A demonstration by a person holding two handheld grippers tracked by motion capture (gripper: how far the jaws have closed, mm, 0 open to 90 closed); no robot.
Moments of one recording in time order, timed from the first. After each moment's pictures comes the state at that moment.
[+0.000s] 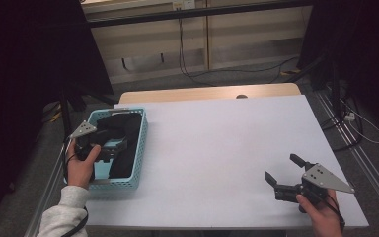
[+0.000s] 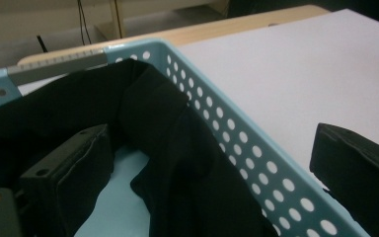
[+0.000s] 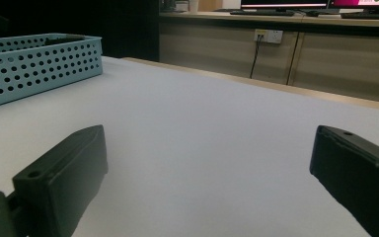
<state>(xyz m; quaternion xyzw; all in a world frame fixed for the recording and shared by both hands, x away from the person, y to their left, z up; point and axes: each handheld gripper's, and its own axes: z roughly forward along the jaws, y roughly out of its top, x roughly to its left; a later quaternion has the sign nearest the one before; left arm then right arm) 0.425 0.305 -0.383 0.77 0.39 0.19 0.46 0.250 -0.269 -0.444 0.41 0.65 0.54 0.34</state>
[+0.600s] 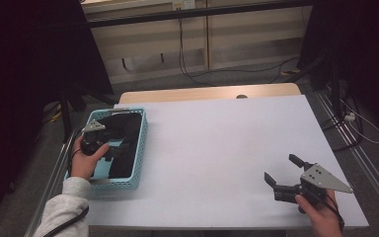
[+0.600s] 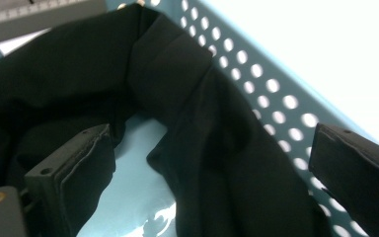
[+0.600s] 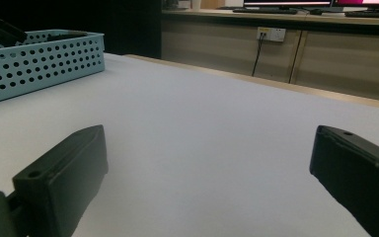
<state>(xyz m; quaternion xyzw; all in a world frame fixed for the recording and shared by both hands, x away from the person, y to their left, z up) 0.452 0.304 -0.402 0.81 0.40 0.17 0.40 0.250 -0.267 -0.446 0.41 0.65 0.54 0.34</state>
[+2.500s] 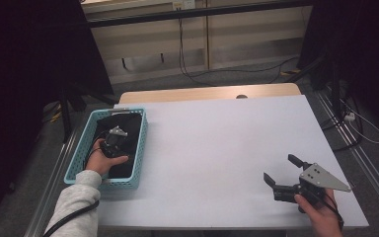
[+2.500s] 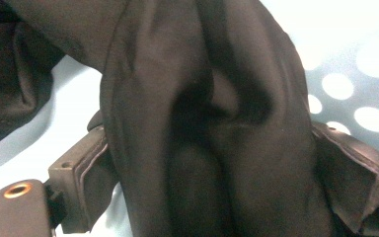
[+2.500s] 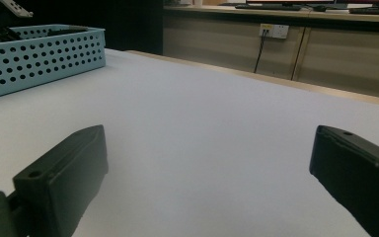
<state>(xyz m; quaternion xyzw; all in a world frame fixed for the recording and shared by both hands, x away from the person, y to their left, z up) 0.476 0.274 -0.447 0.88 0.37 0.11 0.27 0.252 -0.268 -0.448 0.41 0.66 0.53 0.34</state>
